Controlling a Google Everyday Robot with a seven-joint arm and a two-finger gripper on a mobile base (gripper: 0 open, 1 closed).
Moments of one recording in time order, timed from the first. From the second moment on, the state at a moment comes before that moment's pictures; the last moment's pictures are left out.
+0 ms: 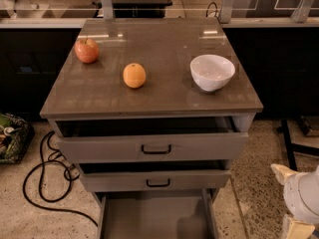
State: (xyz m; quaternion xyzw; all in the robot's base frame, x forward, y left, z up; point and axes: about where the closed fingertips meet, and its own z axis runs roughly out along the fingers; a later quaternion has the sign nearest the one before) arm 0.347 -0.309 0.664 -0.64 0.75 -0.07 0.10
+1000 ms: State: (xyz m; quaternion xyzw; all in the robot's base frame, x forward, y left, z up) arm 0.324 -0.293 0.598 -0.65 0.74 -0.01 0.14
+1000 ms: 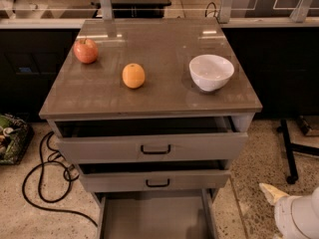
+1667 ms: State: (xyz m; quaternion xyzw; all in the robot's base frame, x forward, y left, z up) arm 0.330 -0.290 0.550 -0.65 0.75 0.00 0.13
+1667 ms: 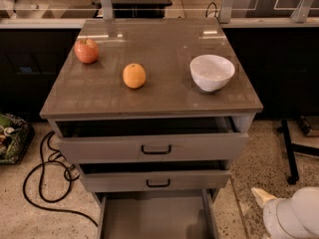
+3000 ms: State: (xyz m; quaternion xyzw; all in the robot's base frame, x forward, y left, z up) arm 0.321 -0.282 0.413 -0.66 0.74 -0.01 0.12
